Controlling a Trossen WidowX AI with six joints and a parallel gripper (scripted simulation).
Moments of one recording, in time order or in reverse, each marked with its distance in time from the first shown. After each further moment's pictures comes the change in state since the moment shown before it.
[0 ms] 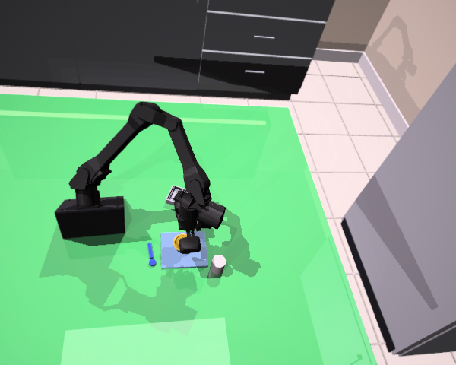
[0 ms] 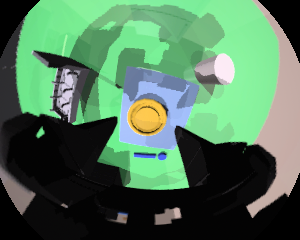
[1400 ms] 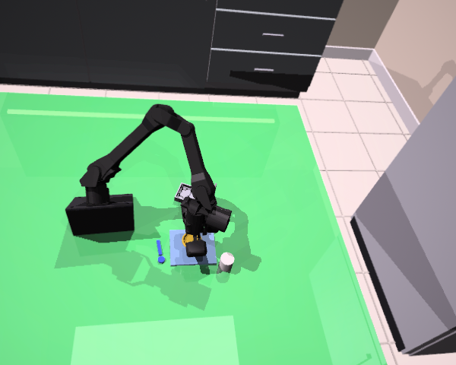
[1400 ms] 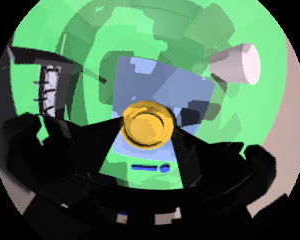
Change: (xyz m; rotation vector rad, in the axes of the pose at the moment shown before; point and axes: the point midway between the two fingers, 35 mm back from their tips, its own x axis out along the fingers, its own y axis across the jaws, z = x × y) arm 0.038 0.000 -0.004 0.002 0.004 0.008
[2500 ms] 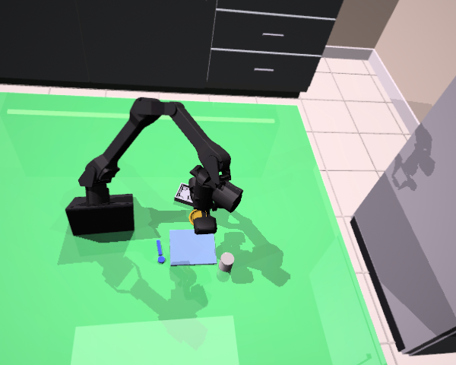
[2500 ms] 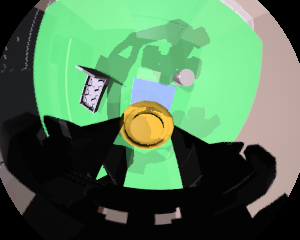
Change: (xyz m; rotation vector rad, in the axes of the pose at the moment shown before) arm -0.146 -0.008 0.012 0.012 0.004 -0.004
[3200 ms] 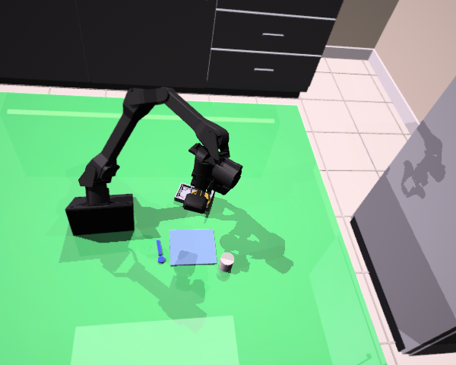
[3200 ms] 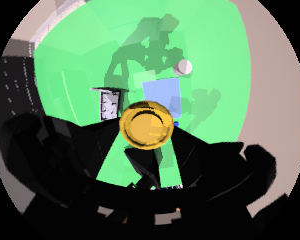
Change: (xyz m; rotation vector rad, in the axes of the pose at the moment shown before) arm -0.034 0.047 0.001 0.363 -0.006 -0.012
